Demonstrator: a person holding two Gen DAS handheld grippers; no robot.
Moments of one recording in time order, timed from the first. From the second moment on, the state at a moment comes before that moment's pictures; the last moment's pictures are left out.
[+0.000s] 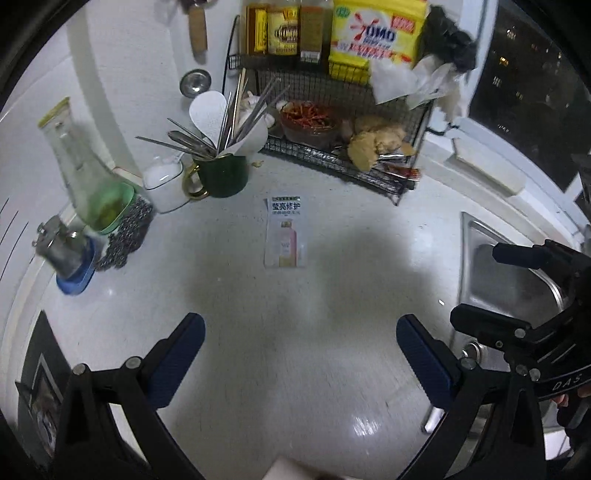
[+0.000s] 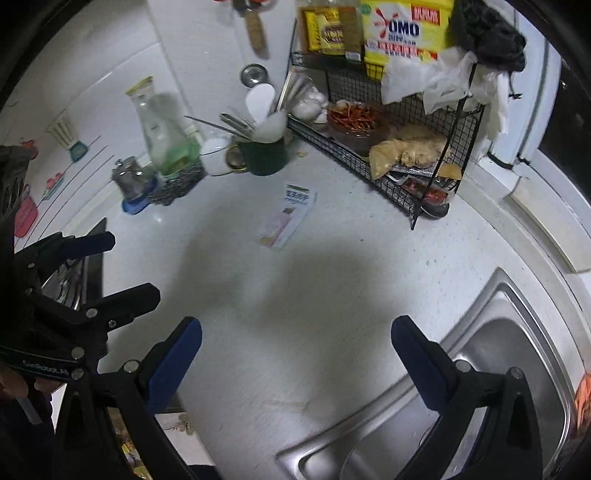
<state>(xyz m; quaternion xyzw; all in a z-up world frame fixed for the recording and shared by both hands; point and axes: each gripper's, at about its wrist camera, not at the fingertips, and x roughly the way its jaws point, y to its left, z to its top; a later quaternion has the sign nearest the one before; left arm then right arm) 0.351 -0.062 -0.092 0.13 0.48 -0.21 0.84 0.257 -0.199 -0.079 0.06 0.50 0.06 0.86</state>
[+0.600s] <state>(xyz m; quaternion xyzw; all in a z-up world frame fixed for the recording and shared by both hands) 0.466 -0.043 -0.165 0.09 0.54 -0.14 0.82 0.421 -0.192 -0.155 0.01 0.51 0.19 0.84</state>
